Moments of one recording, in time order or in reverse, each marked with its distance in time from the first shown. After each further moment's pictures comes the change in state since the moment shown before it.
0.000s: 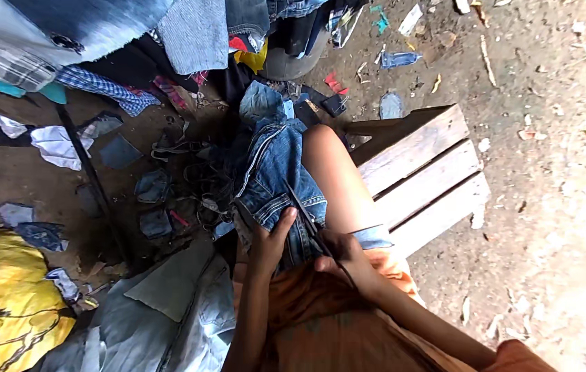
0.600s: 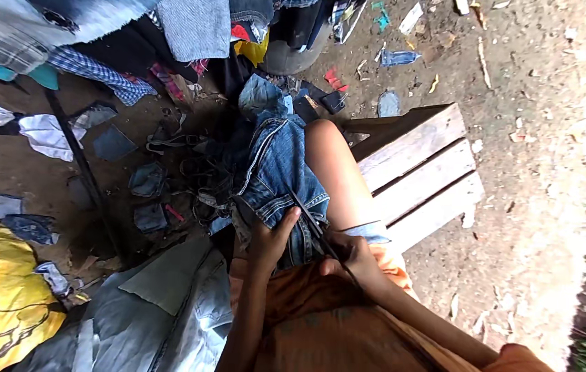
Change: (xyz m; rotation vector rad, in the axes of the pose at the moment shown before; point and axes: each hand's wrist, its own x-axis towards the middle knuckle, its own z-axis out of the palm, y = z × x) left_hand -0.005 0.001 0.001 0.010 0.031 -0.044; right_hand -0.016 -0.003 -0.007 0.025 0.051 0.072
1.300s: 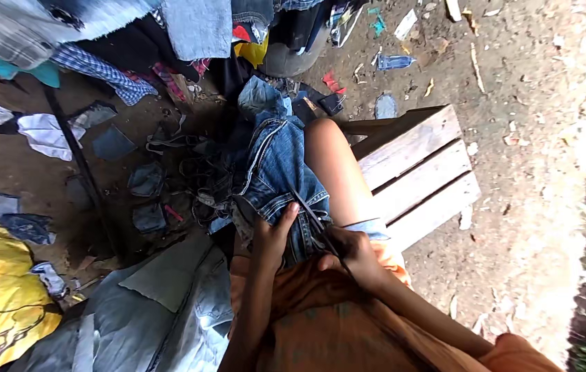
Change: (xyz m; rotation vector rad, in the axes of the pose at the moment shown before) left_hand -0.004 -0.003 0.003 -0.153 0.005 -0.024; right_hand 0.004 0.011 0.000 -0.245 0.034 -0.226
